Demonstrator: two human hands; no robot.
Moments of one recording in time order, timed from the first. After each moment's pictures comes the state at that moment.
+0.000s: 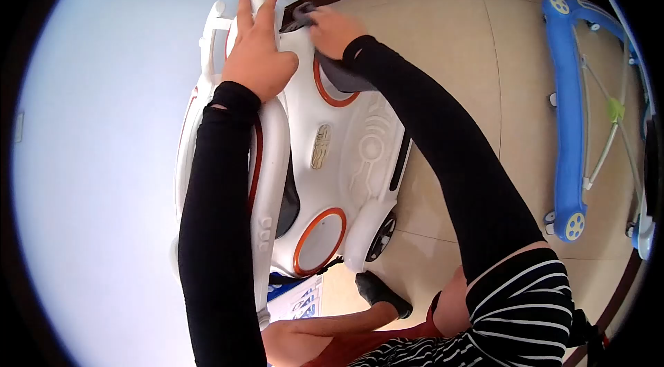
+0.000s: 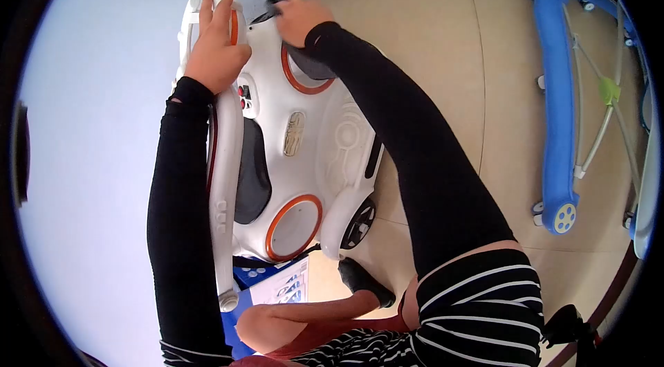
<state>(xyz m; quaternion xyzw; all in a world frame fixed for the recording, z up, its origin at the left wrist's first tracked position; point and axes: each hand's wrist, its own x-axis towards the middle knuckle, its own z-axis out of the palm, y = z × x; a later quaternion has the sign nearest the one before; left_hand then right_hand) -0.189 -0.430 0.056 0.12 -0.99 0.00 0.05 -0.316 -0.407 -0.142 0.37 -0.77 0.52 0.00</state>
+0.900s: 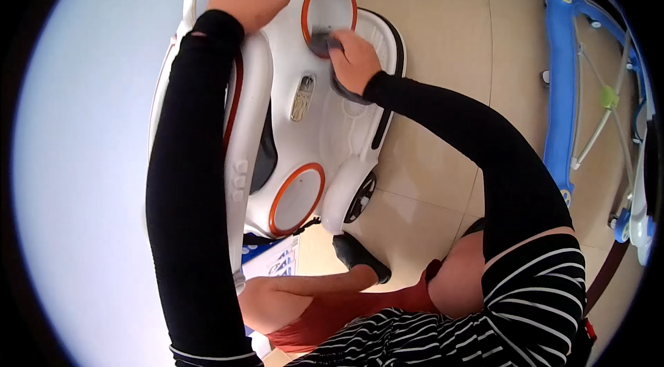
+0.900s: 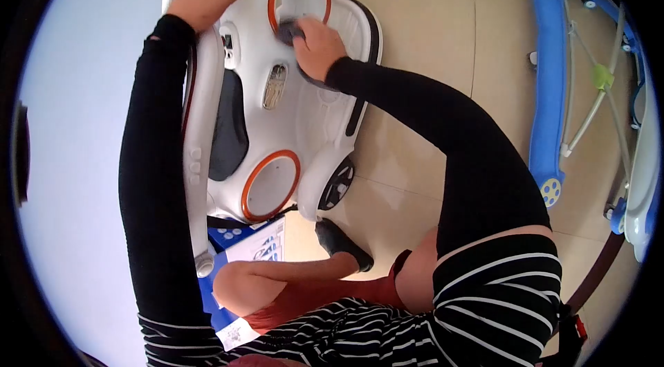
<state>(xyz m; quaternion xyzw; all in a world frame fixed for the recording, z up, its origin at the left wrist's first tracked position) -0.204 -0.492 0.017 -0.04 -0.97 0.13 0.18 -0.189 -0.320 -0.200 0.32 -0.68 0.66 -0.07</state>
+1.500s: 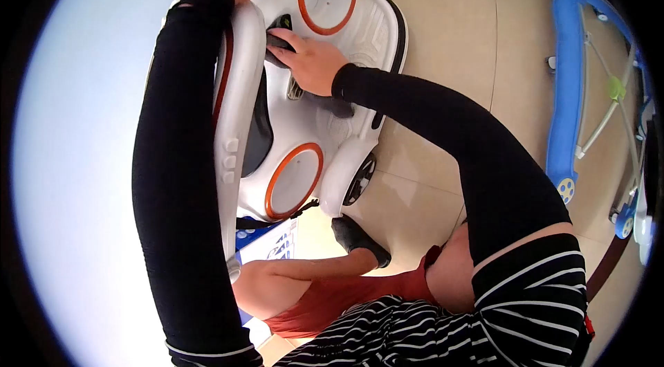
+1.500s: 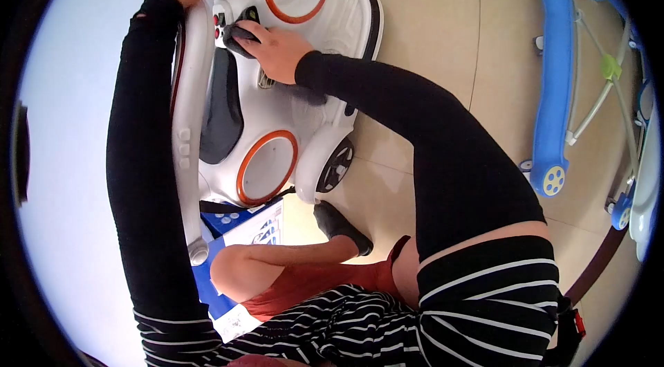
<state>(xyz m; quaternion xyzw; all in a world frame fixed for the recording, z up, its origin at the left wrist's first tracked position) -0.189 -0.432 0.045 0.10 -0.99 0.04 0.06 -0.136 -0.346 -0.180 0.56 -0.65 0.51 0.02</state>
